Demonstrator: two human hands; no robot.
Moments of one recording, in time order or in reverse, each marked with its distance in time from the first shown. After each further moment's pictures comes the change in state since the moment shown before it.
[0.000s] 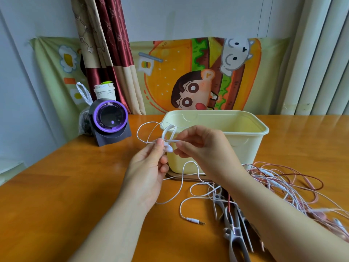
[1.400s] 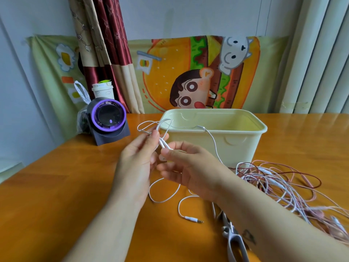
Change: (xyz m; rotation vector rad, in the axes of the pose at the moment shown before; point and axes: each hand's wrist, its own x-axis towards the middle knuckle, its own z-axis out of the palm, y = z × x) left_hand -0.004 0.011 -0.002 0.054 -0.072 0.128; right_hand -0.011 -0.002 0.019 0.632 -0.305 0.404
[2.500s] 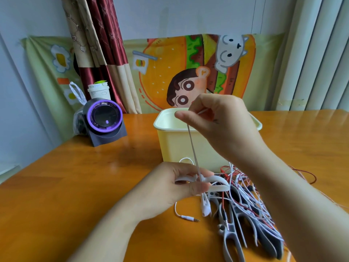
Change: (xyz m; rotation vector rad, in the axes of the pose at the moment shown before) left_hand -0.015 -0.010 0.005 0.634 -0.706 -0.088; right_hand -0.017 -0.058 -0.016 -1.132 0.439 -0.853
